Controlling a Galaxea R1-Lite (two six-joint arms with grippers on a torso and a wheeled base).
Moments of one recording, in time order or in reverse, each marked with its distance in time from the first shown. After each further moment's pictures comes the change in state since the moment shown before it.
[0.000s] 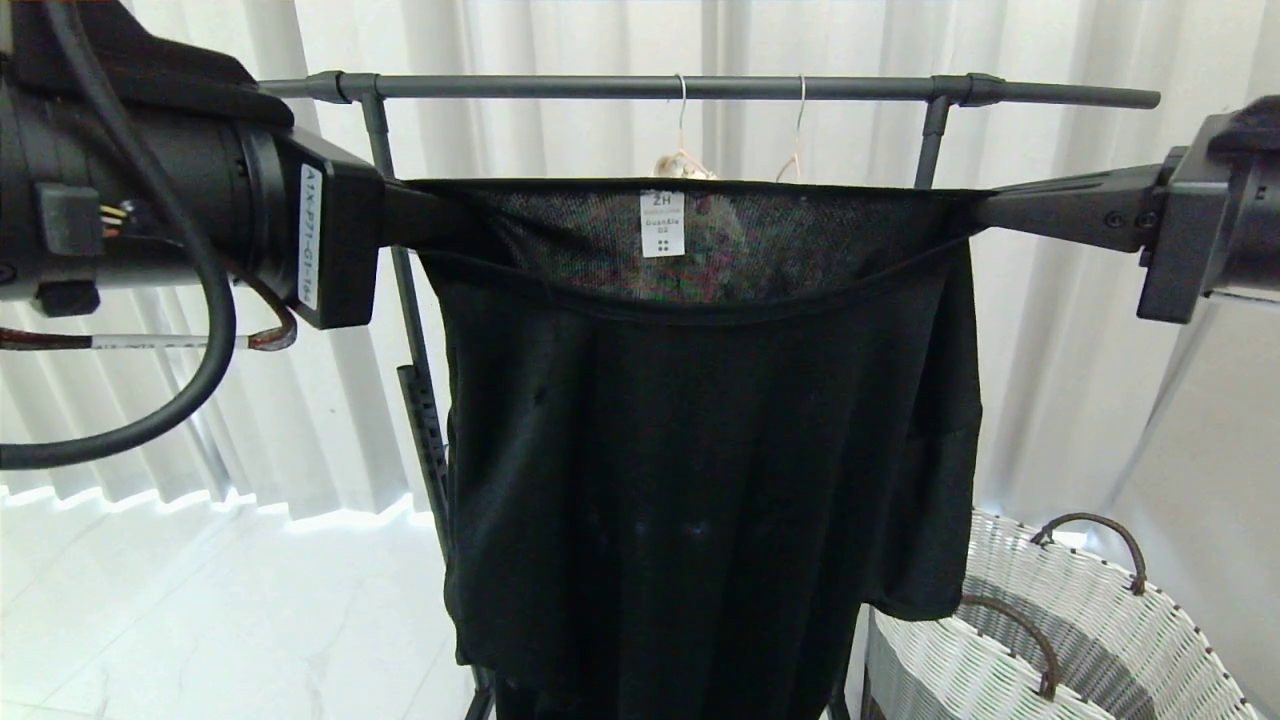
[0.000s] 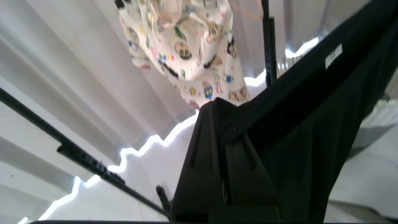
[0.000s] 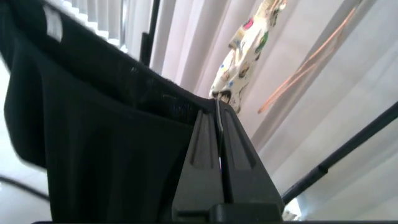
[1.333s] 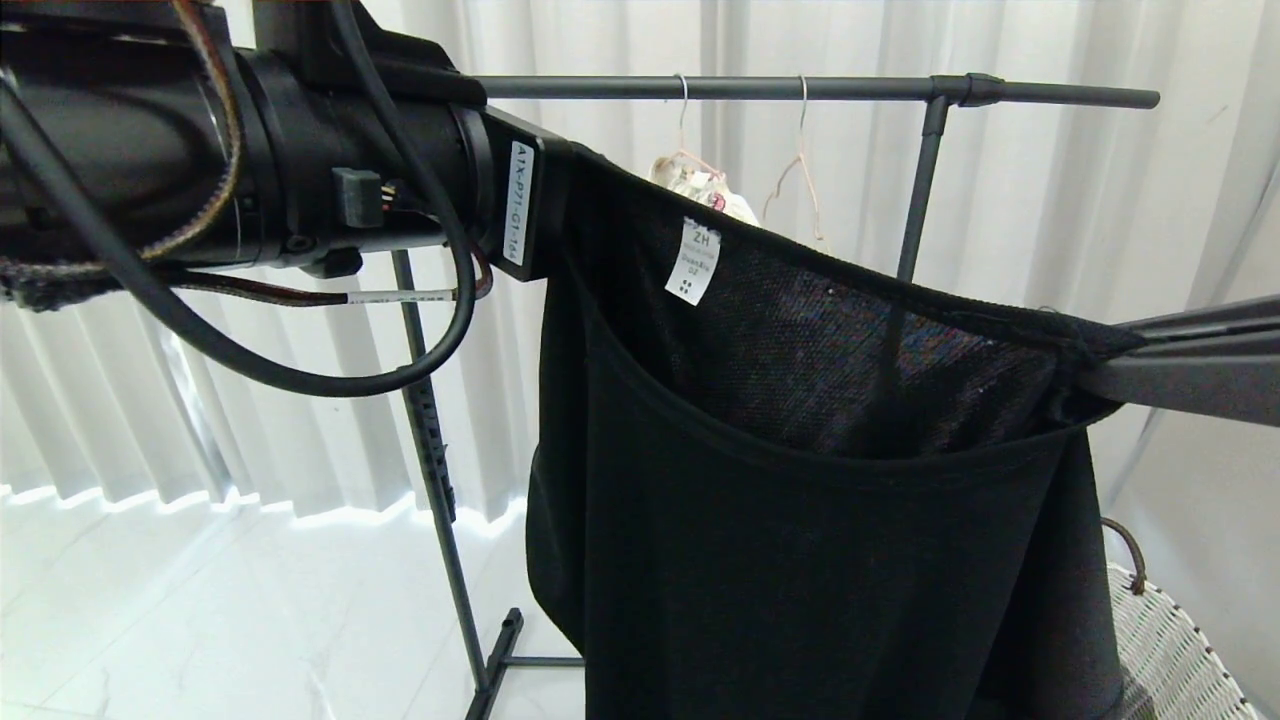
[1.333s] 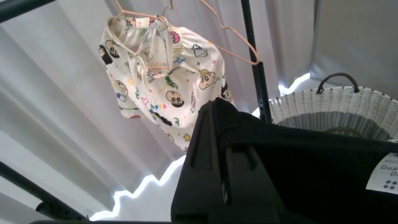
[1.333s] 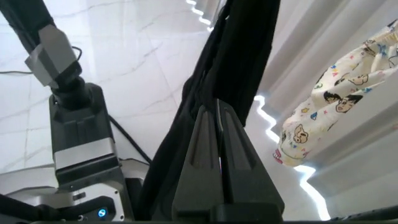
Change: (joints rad) left arm -0.056 0.137 0.005 -0.276 0.004 0.036; right arm 0.350 -0.146 0.004 0.252 0.025 0.007
